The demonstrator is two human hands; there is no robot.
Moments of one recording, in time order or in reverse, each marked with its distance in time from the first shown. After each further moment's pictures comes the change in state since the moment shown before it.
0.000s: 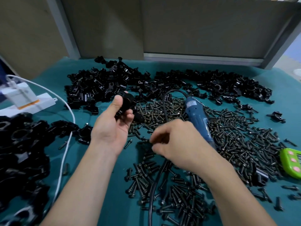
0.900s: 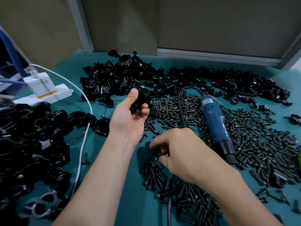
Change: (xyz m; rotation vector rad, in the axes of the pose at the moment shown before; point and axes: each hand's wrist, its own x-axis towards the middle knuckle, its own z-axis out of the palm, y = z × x) left_hand 0.001 0.006 0.000 -0.103 0.060 -0.077; right_hand -0.014 -0.026 0.024 -0.173 -0.145 -0.118
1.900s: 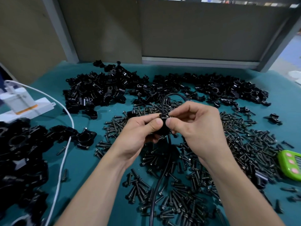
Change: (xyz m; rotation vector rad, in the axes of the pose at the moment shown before) left_hand -0.003 -0.036 0.002 0.722 -0.565 0.026; right_hand 0.009 0.051 -0.035 0.794 0.619 0.001
